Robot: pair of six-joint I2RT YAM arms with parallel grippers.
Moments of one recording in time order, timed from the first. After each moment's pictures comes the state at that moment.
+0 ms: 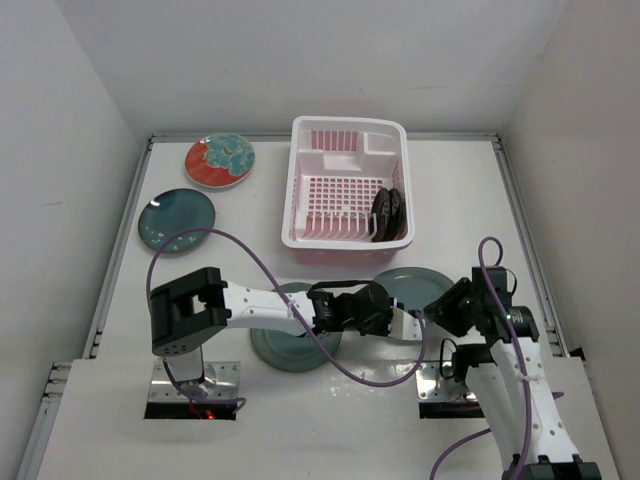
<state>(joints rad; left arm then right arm) -1.31 1.75 1.03 0.10 -0.01 0.49 0.00 0.54 0.40 -0.93 -0.12 0.87</state>
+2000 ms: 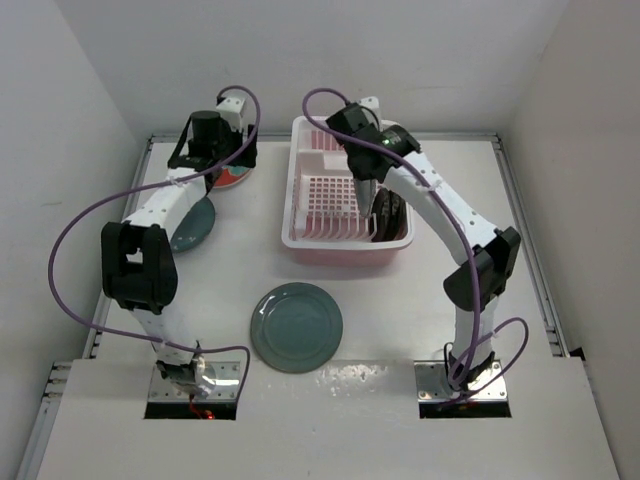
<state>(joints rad) -0.12 1.77 1.50 -0.09 0.08 0.07 0.62 1.91 2.07 -1.04 0.64 0.28</state>
